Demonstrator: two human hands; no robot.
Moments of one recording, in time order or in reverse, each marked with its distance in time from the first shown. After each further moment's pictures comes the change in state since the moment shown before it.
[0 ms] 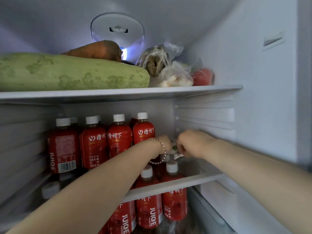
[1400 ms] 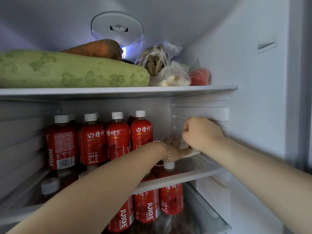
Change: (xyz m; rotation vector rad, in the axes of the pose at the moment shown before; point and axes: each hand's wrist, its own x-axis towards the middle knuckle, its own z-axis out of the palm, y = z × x) left_hand -0.073 0.032 -0.007 0.085 -0.196 0.167; right_hand -0.033 -0.008 -0.025 0.286 0.342 0.359
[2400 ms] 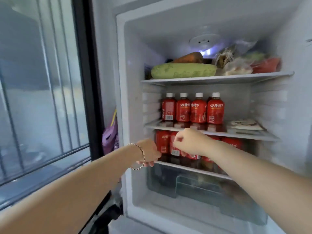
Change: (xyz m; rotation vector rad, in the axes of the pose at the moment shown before) left_hand -0.284 -0.042 0.073 -0.272 0.151 -0.756; right_hand -0.161 -0.089 -0.019 0.468 -0.619 -0.664
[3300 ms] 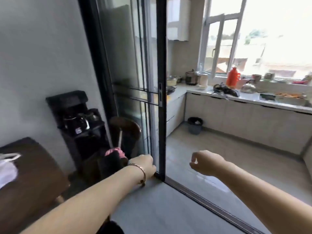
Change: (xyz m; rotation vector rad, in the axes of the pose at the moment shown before) left_hand -1.006 -0.272 0.215 -0.150 0.369 -1.799; right_hand -0.606 -0.652 0.349 -0.207 -0.648 -1.521
